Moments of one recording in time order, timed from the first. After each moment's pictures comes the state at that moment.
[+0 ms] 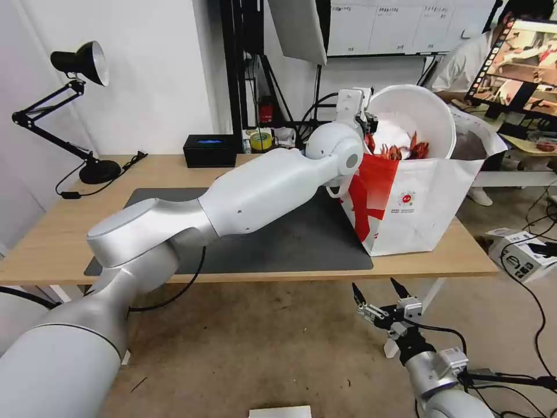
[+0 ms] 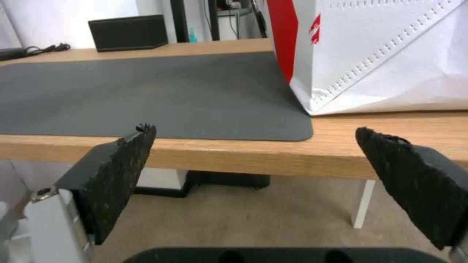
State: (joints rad) left arm -0.25 -1.51 0.70 -1.22 -1.33 0.29 -0.60; right arm -1.65 0.98 0.39 2.05 0.49 0.17 0.15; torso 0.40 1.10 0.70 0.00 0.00
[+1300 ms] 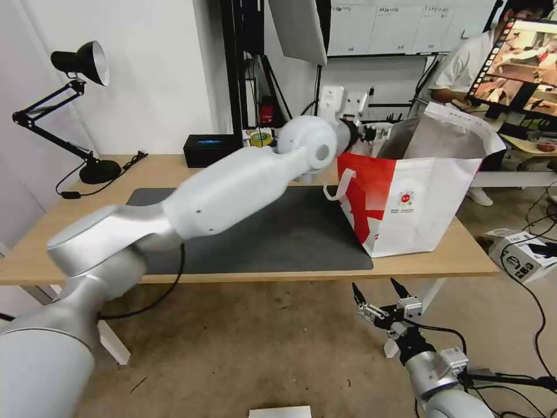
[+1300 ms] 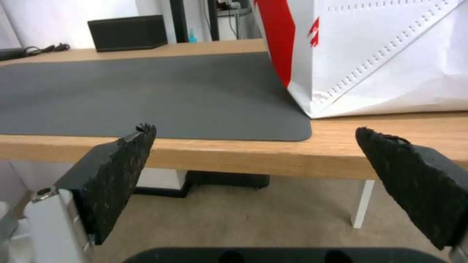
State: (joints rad) left arm -0.21 -1.23 0.60 -1.51 -1.37 0.35 -0.36; right arm -1.65 0.98 0.39 2.05 0.49 0.17 0.15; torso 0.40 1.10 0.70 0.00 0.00
